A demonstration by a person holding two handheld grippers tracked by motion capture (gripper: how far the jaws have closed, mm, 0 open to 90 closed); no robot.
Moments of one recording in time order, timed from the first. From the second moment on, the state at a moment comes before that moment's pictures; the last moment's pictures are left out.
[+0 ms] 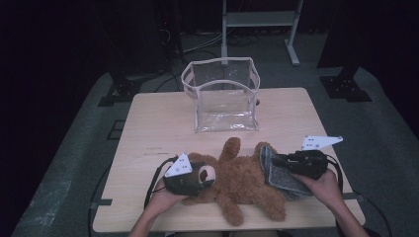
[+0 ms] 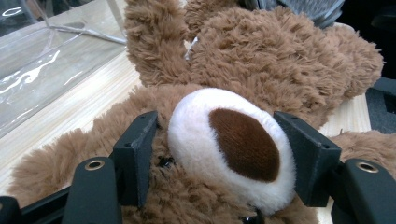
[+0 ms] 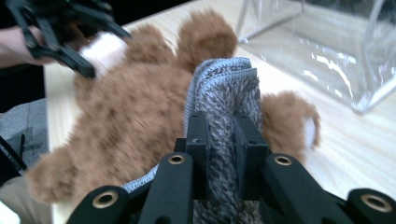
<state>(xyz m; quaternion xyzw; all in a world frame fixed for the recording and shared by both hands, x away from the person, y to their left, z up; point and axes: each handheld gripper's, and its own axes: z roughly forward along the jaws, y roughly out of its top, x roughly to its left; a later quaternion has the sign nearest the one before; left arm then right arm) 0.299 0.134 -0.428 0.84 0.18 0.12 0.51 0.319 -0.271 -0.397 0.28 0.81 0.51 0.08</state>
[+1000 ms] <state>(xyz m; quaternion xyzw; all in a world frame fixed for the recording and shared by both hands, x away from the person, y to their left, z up) 0.299 0.127 -0.428 0.84 0.16 0.12 0.51 0.349 -0.258 -0.395 0.29 0.83 0.48 0.08</state>
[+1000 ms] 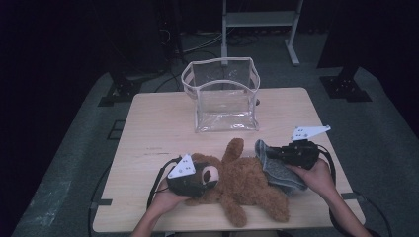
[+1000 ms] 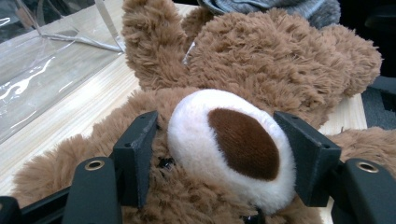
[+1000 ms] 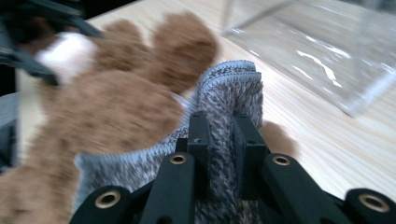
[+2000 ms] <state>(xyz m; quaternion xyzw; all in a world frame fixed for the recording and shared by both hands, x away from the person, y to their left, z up) 0.295 0.102 -0.428 0.84 0.15 0.13 0.50 0.347 -0.199 -0.368 0.19 0.86 0.47 0.03</state>
